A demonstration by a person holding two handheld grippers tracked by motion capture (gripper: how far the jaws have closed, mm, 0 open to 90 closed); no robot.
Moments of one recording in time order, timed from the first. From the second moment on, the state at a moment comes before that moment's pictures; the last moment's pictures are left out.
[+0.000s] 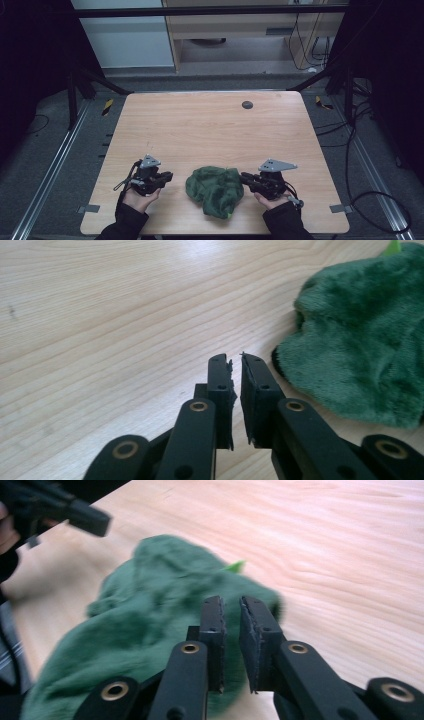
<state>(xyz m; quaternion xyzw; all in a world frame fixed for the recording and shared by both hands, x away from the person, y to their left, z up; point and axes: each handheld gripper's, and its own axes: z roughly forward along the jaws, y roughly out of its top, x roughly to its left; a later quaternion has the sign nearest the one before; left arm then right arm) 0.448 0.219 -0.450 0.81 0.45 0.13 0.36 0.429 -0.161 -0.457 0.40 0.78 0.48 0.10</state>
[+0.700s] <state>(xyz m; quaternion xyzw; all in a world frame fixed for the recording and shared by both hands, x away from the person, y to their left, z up) 0.457 0.259 -0.458 0.78 0.49 0.17 0.36 0.448 -0.224 -0.472 0.49 0.75 0.40 0.21</state>
